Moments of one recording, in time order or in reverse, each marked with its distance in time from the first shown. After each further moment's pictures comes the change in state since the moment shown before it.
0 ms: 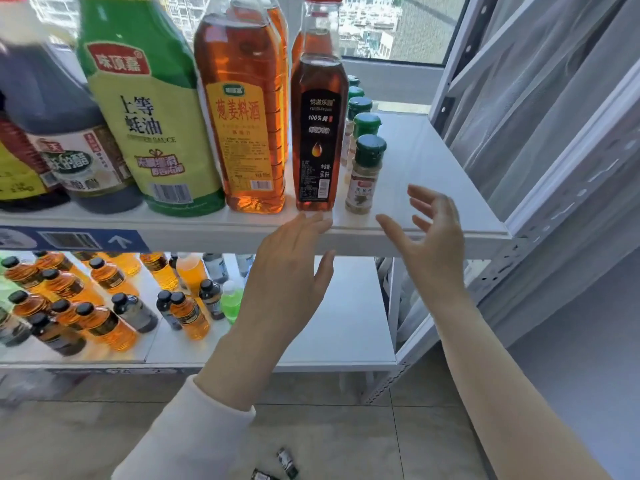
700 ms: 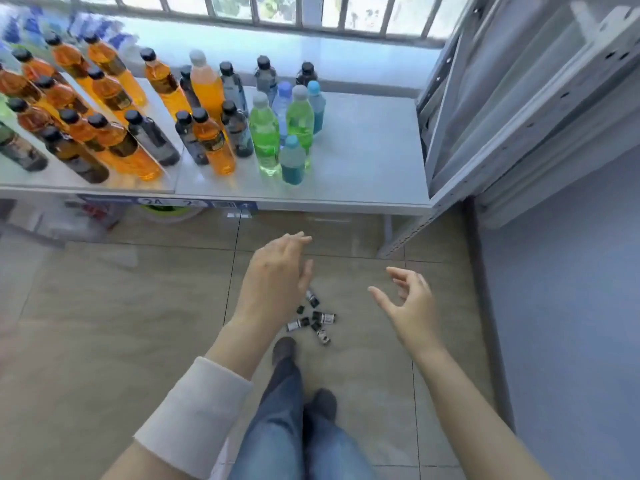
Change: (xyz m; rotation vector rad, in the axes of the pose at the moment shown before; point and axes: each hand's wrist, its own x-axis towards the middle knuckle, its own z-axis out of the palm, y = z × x) left_hand -0.282 -0.095 0.051 0.025 -0.415 -0.171; right_hand -0.341 0.122 0.046 -0.150 -0.407 0.551
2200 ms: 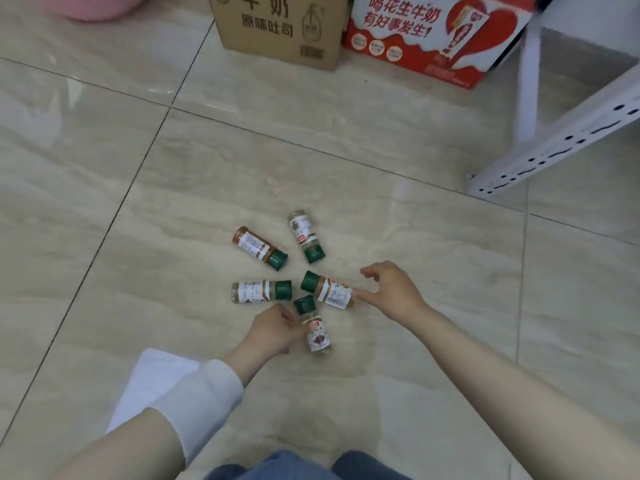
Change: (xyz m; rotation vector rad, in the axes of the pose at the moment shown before) left_hand -0.129 -0.247 0.691 -0.697 -0.528 -1.099; right_hand 0.240 0.549 0.367 -0.544 -0.618 -0.108
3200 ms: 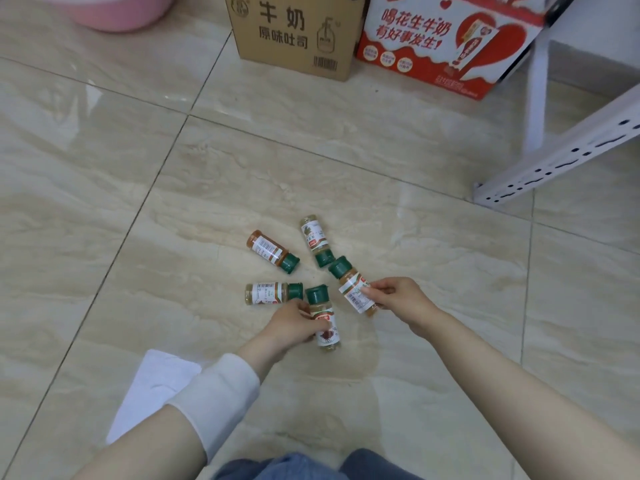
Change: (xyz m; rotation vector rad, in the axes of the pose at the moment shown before) left_hand -0.009 0.018 -0.004 -0.221 -0.103 0.046; right_hand -0.015 -0.013 -0.006 0.639 -0.110 0.252
